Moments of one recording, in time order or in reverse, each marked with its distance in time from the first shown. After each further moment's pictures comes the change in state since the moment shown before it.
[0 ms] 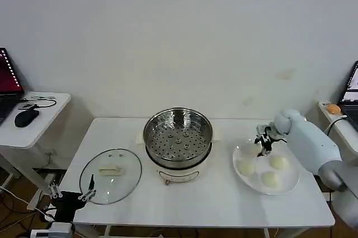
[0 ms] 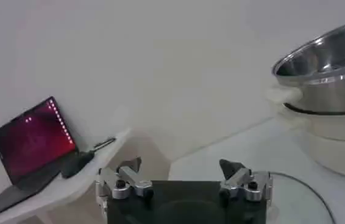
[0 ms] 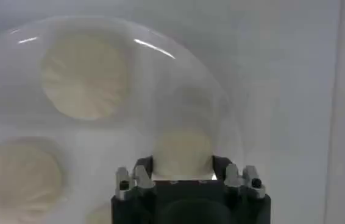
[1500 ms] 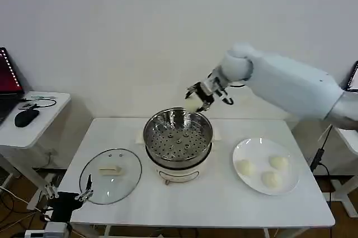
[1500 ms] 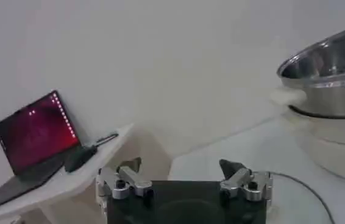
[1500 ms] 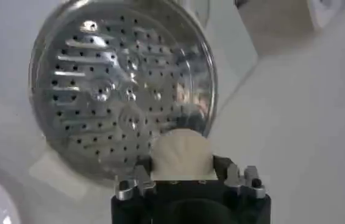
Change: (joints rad) left arm 0.013 -0.003 -0.020 -0.031 -0.038 0.032 0.003; right arm 0.628 0.086 -0.656 0.590 0.444 0.100 0.132
